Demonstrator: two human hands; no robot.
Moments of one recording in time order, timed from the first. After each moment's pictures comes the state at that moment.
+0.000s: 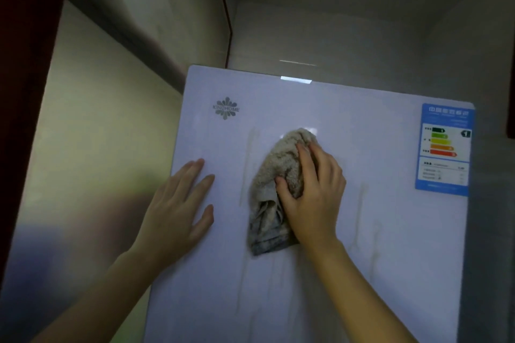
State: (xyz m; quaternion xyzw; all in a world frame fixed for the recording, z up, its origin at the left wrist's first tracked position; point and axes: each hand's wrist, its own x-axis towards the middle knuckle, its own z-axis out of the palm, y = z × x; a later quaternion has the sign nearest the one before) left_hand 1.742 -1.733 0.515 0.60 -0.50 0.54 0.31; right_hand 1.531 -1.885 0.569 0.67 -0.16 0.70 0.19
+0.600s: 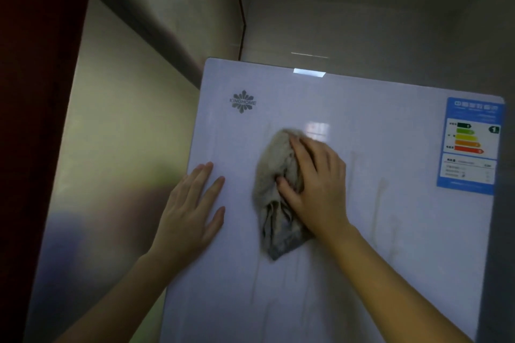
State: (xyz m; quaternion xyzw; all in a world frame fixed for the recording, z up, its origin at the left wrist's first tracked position) left_hand 1.754 -1.742 0.488 0.58 -0.48 0.57 0.33; right_hand 1.537 -1.886 0.580 0.73 -0.09 0.62 0.27
